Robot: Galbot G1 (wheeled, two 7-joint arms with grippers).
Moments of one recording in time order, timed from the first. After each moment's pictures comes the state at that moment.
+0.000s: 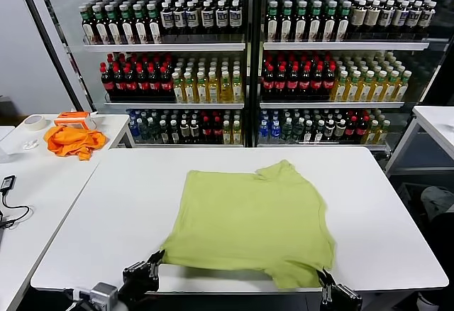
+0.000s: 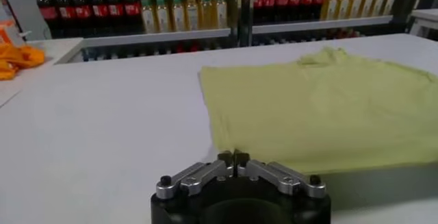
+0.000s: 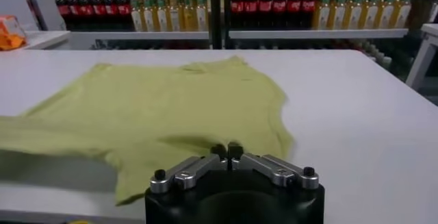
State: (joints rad) left arm 1.75 -0.96 -0.46 -2.32 -0.51 0.44 -0.21; right arm -2.00 1.14 0.55 2.45 0.38 -0.33 0.21
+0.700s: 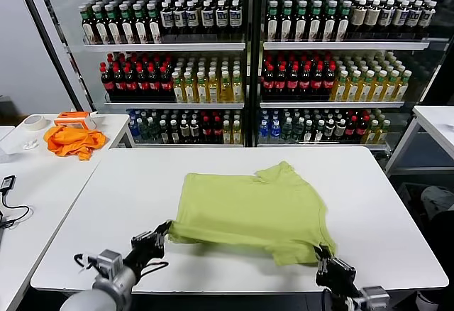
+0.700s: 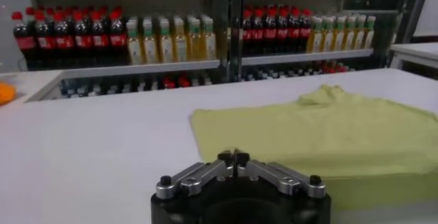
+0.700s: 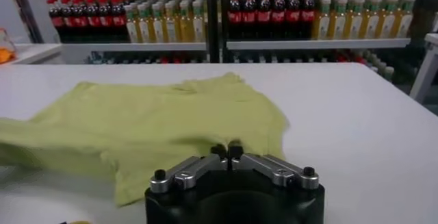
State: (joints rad) left arm 1.37 -0.97 -0.36 -2.06 -0.57 0.41 -0.08; right arm -1.62 1.12 0.49 2.24 0.49 -0.48 0.26
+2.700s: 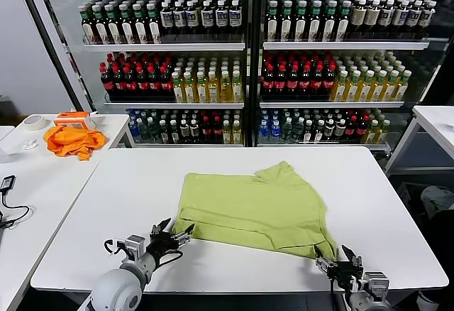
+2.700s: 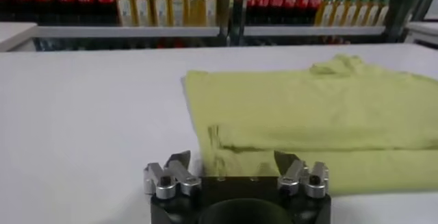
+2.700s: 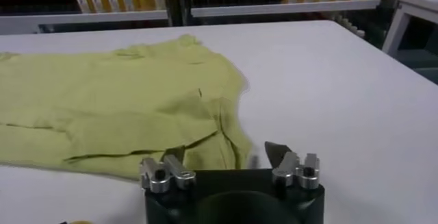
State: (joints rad) left arm 1.24 -1.01 -0.22 -1.88 -0.60 0.44 -0.14; right arm -1.62 1.14 0.55 2.11 0.52 -0.44 0.21
